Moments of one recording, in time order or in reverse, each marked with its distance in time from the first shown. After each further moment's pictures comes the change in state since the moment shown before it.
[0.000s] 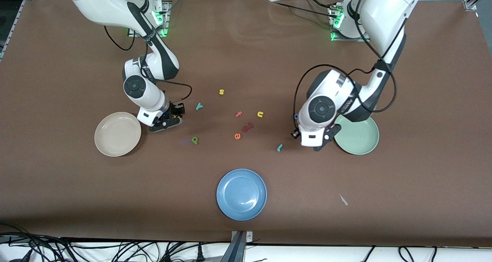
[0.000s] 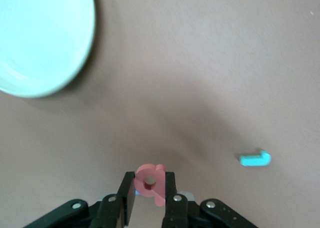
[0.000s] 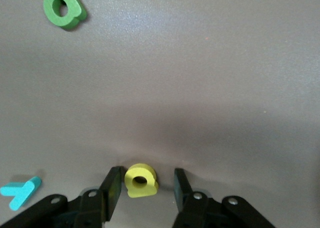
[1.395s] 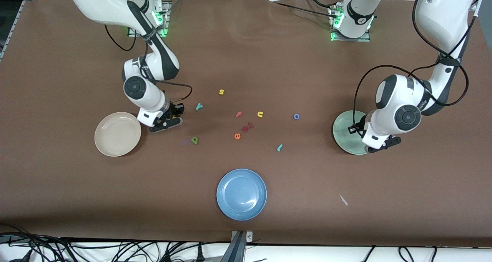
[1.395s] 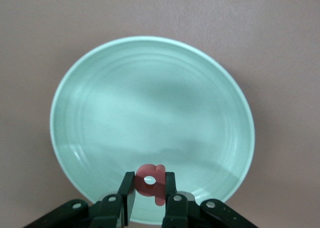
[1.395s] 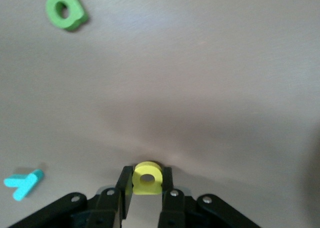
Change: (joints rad) left arm 0.363 -0.133 -0.001 -0.369 0.002 0.216 0.707; right arm 0.015 -0.015 -0.046 0.071 -0.001 -0.140 -0.049
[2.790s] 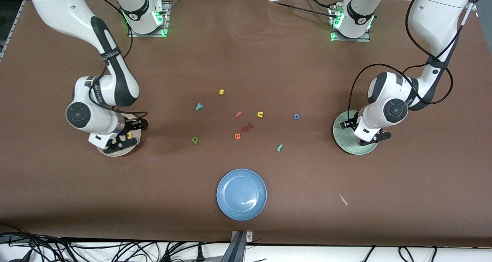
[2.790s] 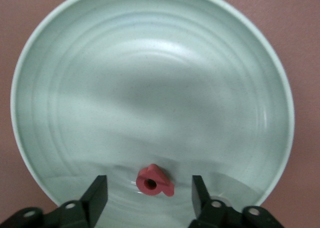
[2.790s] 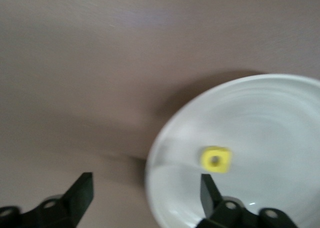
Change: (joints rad) left arm 0.008 0.002 -0.008 -0.104 0.035 0.119 0.014; right arm -0.116 0.063 -0.076 0.203 -0.003 -0.204 -0.074
